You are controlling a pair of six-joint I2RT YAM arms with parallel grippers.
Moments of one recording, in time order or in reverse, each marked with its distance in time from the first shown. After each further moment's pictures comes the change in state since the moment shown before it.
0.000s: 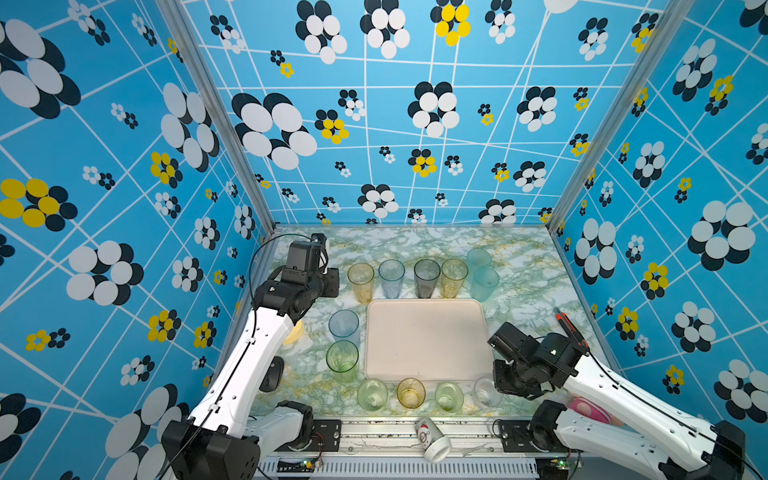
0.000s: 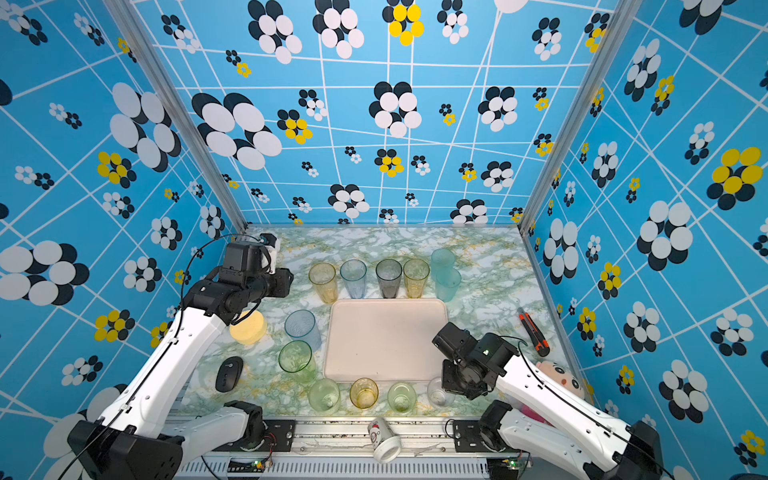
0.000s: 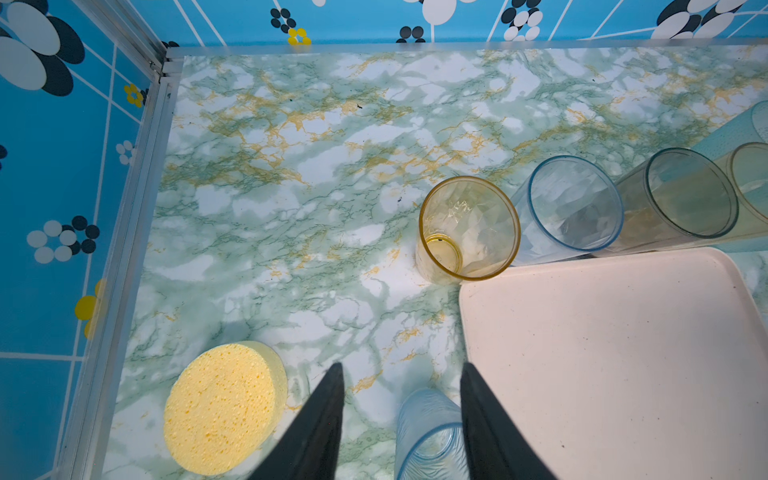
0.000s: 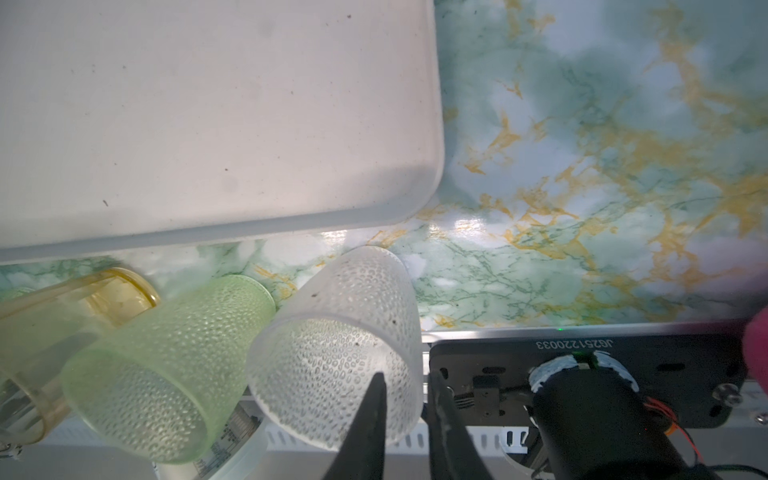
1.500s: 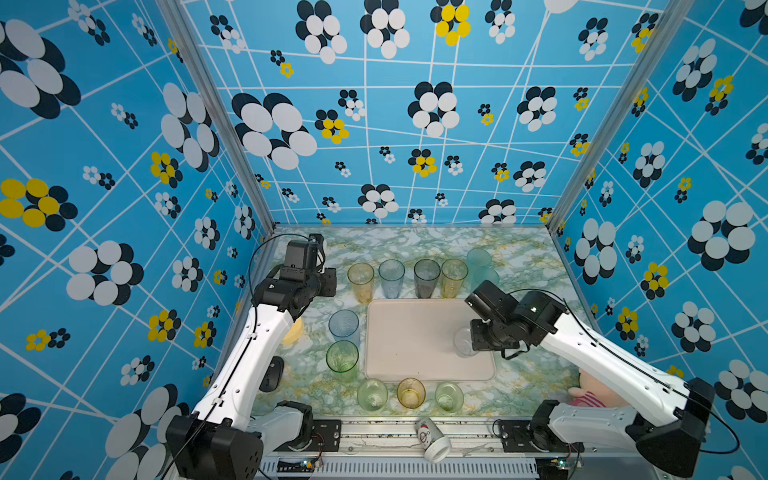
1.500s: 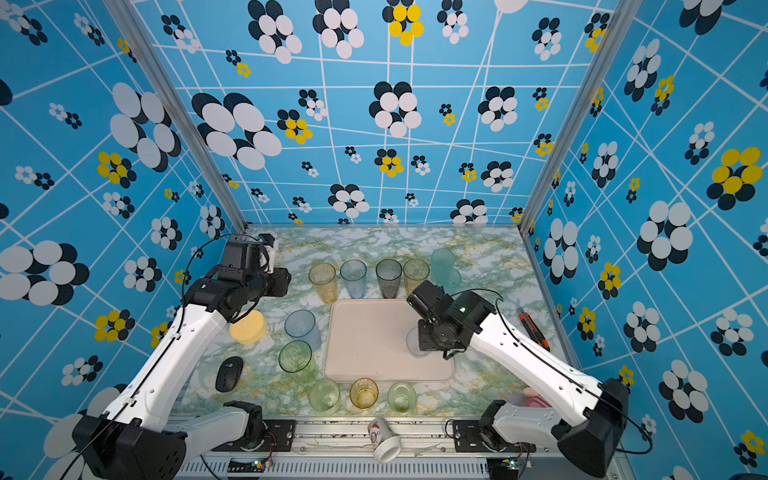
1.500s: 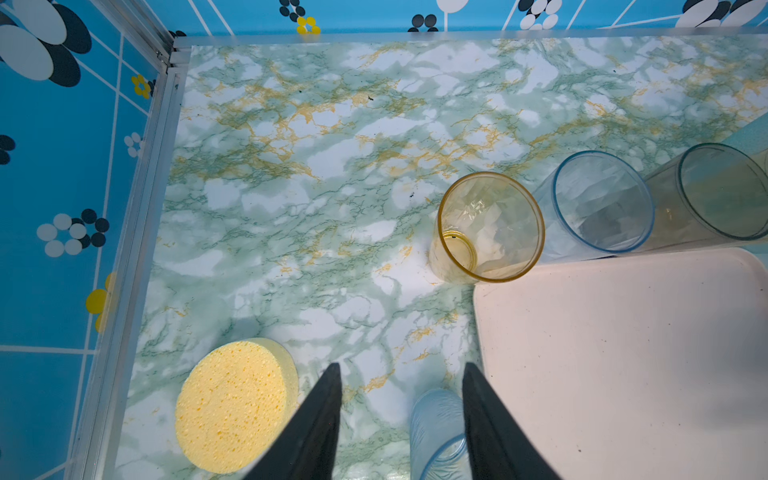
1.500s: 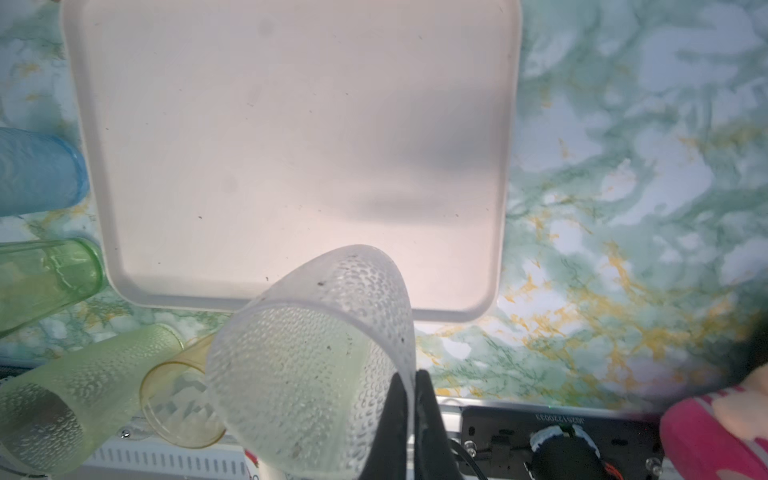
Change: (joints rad) left arm 0.041 0.020 -0.005 0.005 0.011 0.026; right arm 0.013 0.387 0.504 0.025 0.153 -0.203
